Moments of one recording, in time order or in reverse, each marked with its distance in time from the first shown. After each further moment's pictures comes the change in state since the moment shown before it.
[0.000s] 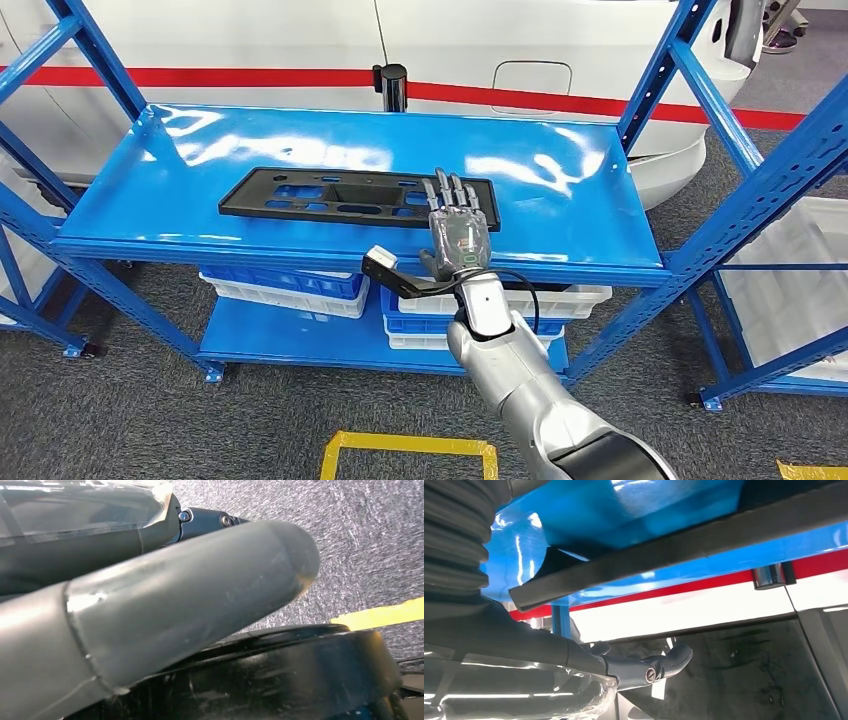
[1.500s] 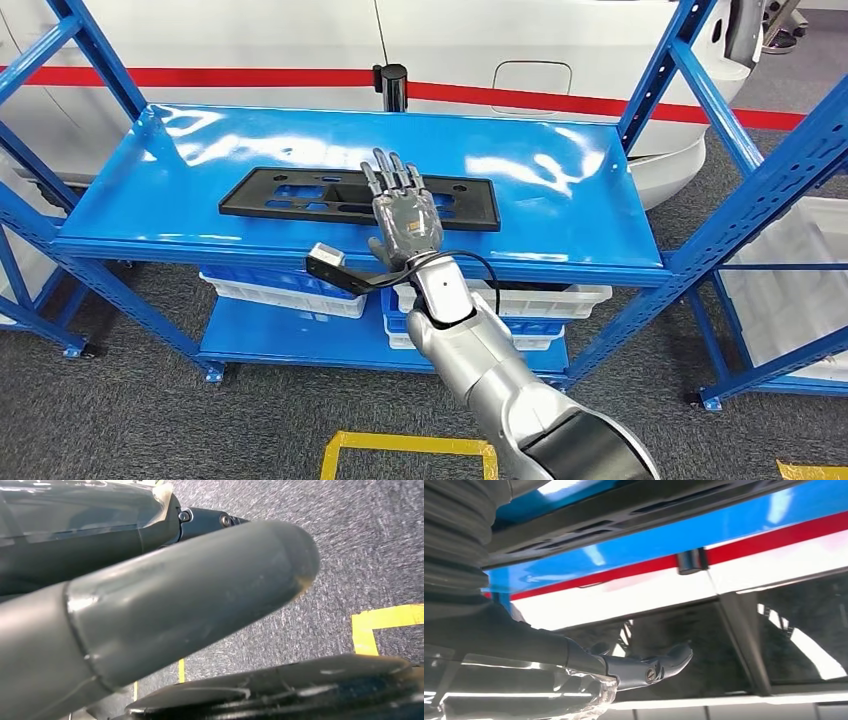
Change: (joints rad) left arm 0.003 0.019 0.000 0.000 0.039 -0.028 0.035; right arm -0.092 0.100 0.062 0.060 -0.007 0.000 -0.056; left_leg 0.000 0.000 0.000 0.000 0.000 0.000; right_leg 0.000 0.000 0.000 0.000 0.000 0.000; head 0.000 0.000
